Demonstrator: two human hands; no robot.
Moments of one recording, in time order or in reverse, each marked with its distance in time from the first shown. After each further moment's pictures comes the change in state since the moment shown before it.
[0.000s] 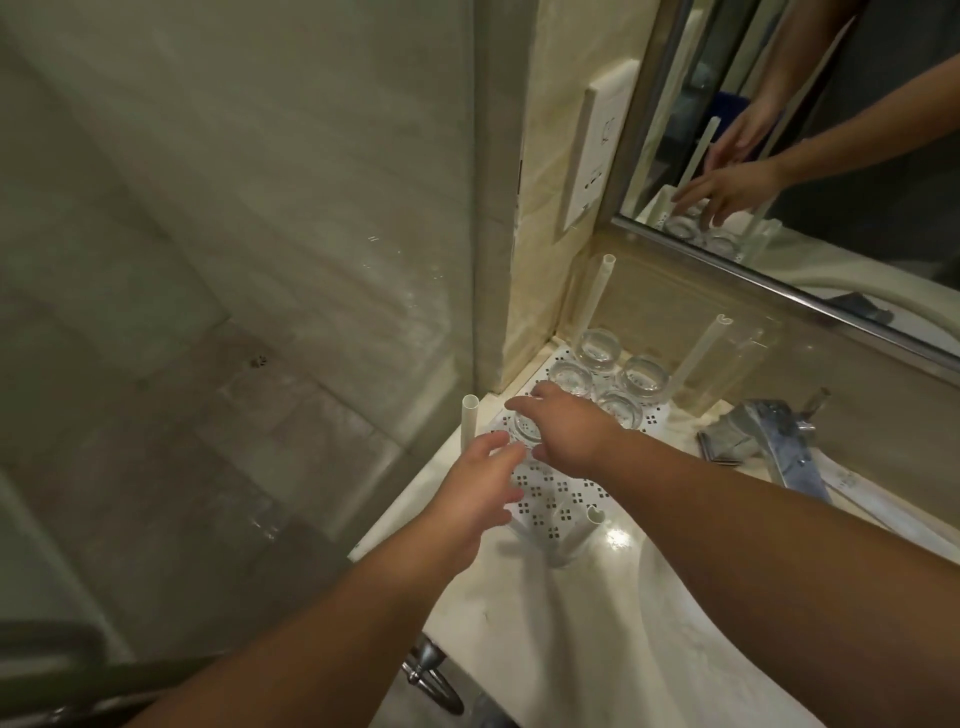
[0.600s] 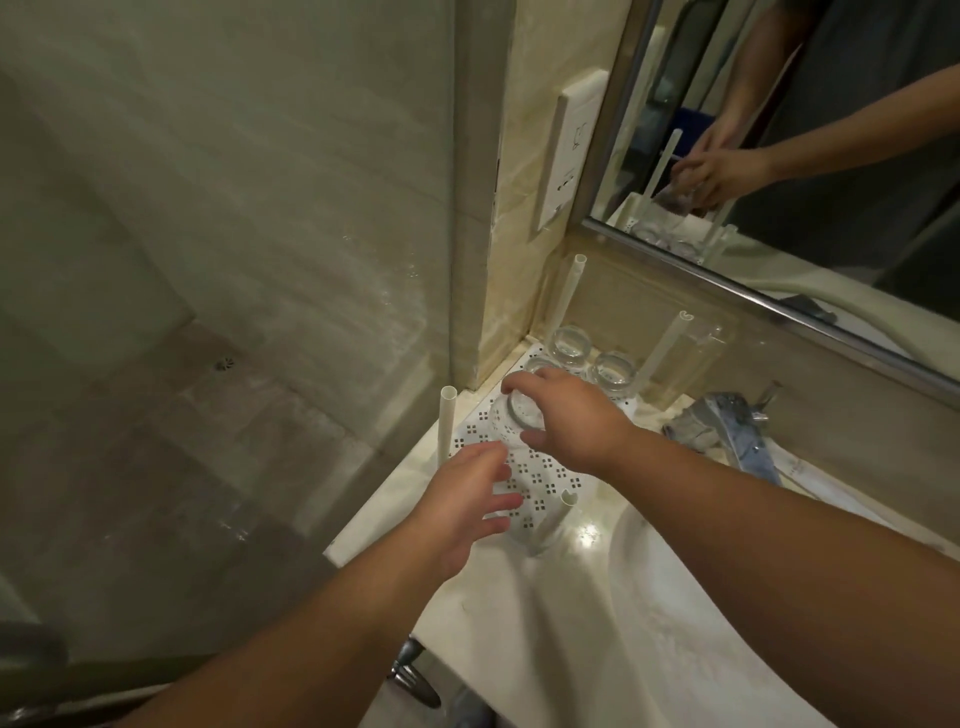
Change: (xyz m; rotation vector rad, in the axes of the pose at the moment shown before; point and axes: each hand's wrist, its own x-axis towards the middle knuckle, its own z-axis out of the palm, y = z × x) left_hand -0.021 -0.005 0.005 -0.122 -0.058 -0.058; right_hand -0.042 -0.001 -0.024 0.107 0.188 0.017
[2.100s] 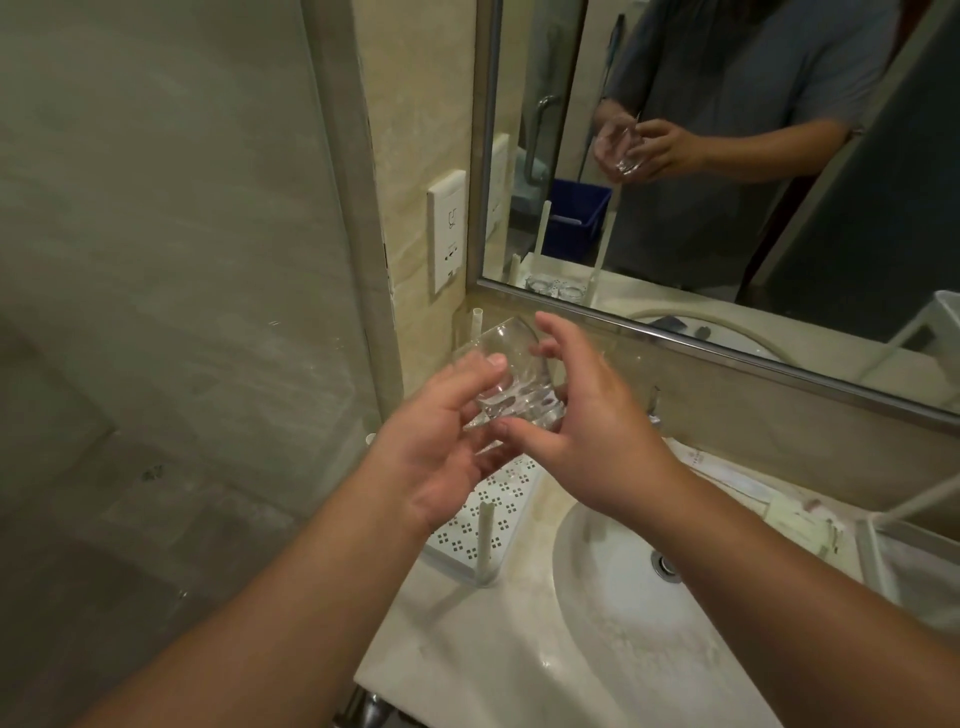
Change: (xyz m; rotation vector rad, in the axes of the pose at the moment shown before) left_hand -0.086 0.081 0.061 -0.259 -0.404 0.233; right_hand -0.142 -0.040 -0.099 0.465 0.562 0.079
